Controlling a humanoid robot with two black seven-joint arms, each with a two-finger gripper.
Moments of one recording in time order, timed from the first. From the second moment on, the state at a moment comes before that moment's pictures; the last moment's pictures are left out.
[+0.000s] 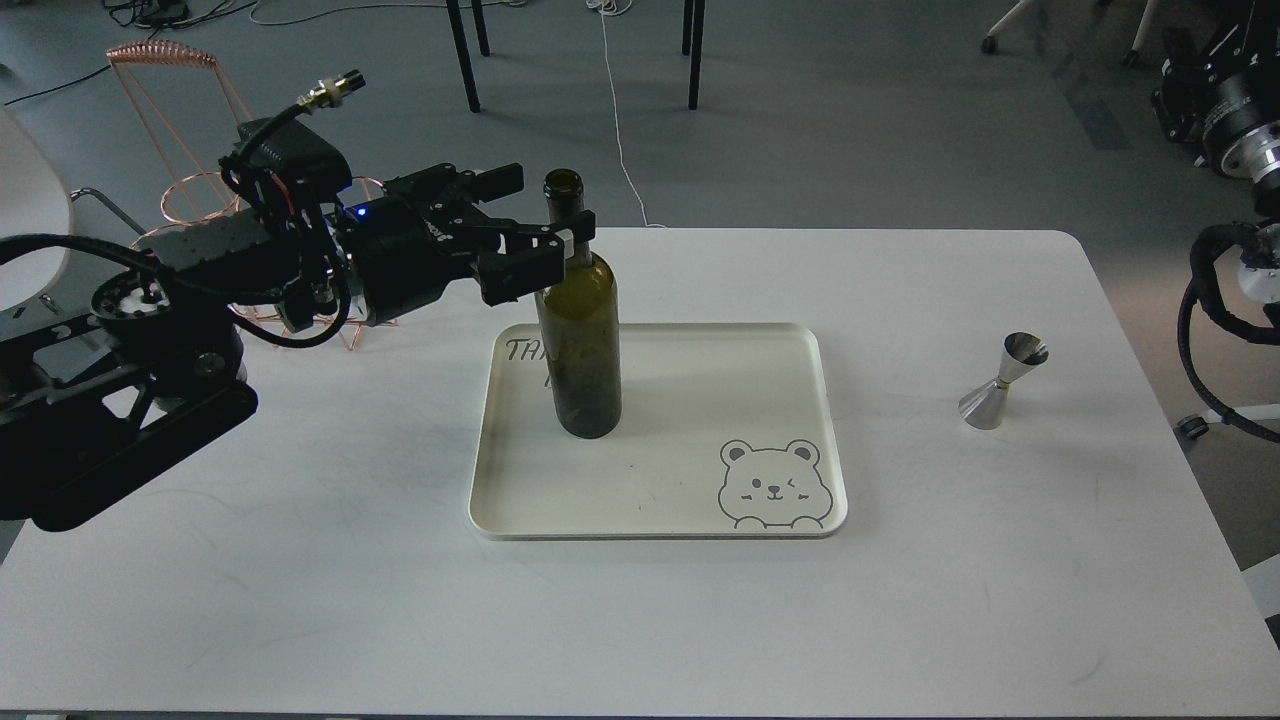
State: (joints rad) left arm -0.82 0.67 -0.60 -1.55 1.78 -0.11 -0.16; right arm 1.02 -0.58 0.44 0.57 -0.06 0.11 0.49
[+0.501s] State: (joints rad) left arm -0.82 0.64 -0.57 -1.54 1.84 -0.11 -0.16; right arm 1.02 -0.57 0.44 0.57 -0.06 0.10 0.49
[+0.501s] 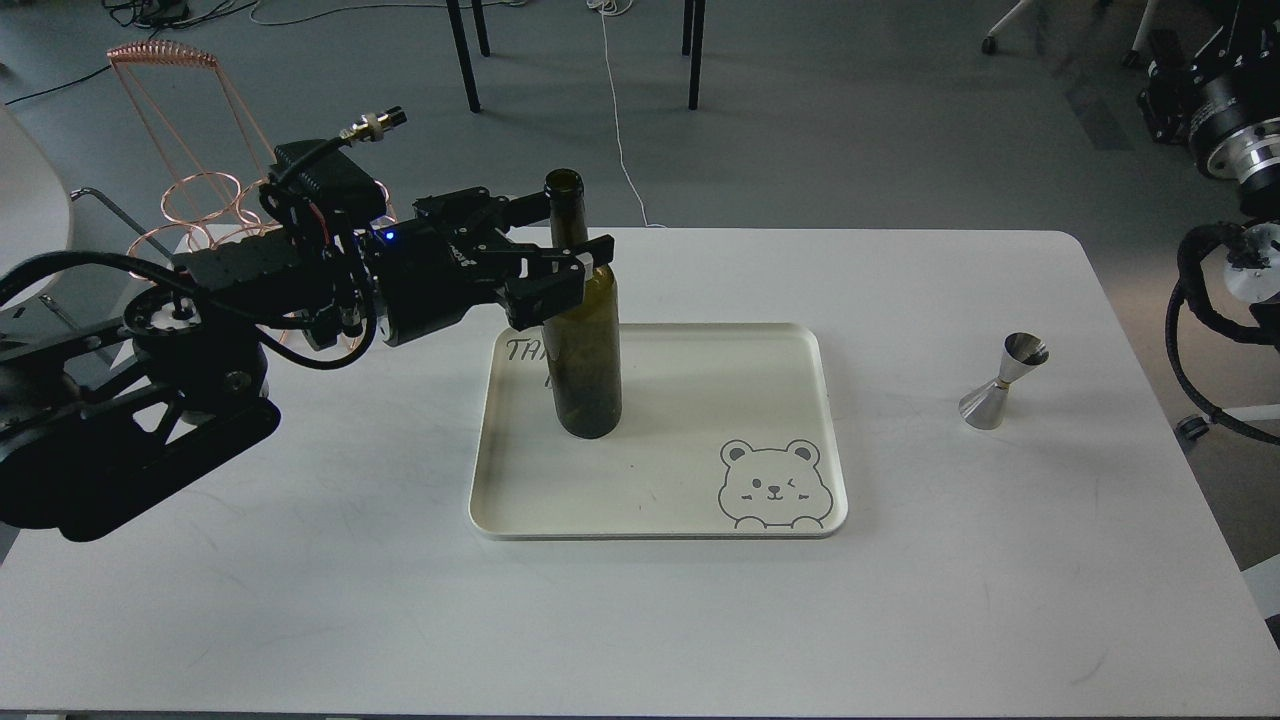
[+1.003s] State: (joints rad) left arm -0.82 0.59 -0.57 -1.49 1.85 -0.11 -0.16; right arm 1.02 -0.57 0.44 0.56 -0.06 0.10 0.49
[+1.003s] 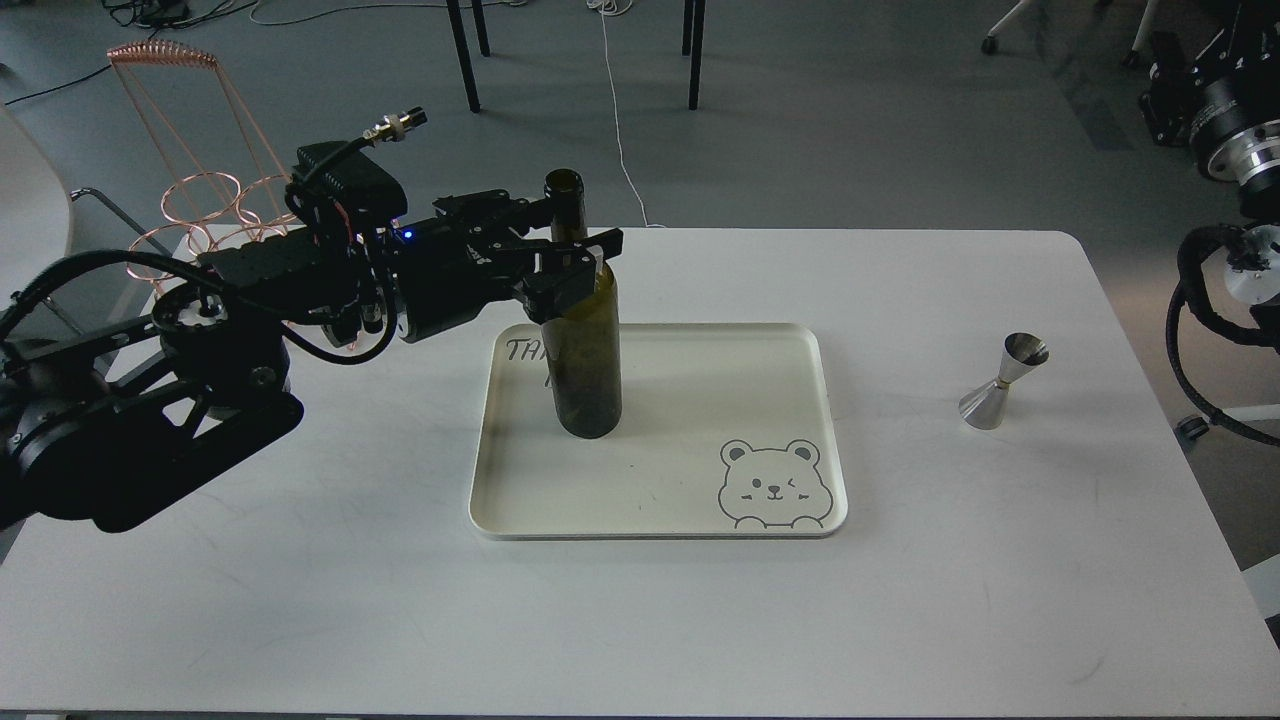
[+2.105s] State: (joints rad) left arm -1.06 0.94 -0.63 -1.24 1.70 -0.12 -0.25; right arm 1.02 -0.57 0.44 0.56 -0.06 0.10 0.49
